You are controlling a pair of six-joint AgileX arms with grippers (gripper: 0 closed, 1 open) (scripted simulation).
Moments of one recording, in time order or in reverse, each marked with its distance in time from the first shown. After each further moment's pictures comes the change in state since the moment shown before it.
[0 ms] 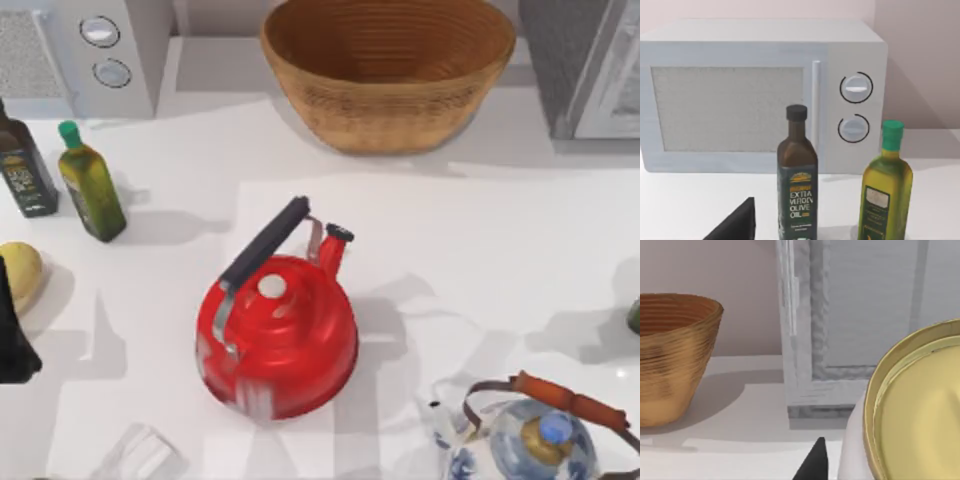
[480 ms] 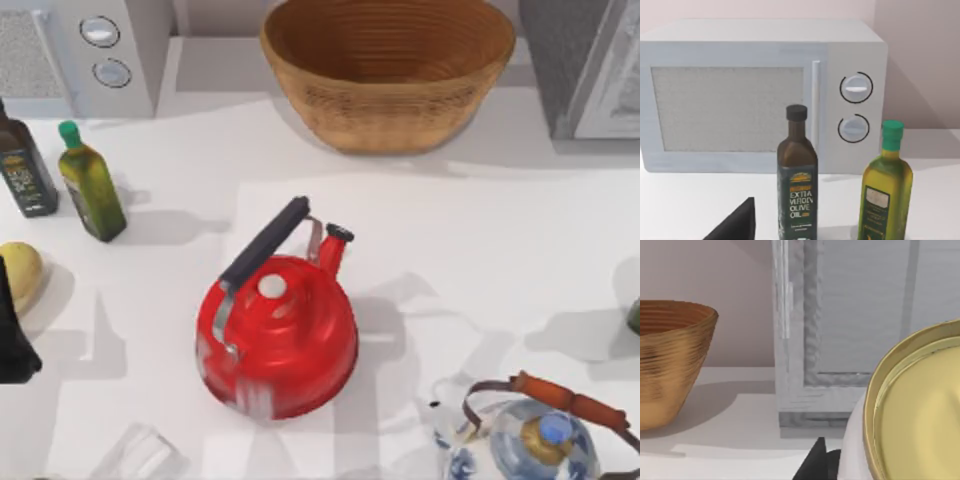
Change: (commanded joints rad) left arm 0.000 0.000 0.000 0.000 0.000 0.000; right arm -0.059 -0.171 -0.096 -0.005 -0.056 -0.037
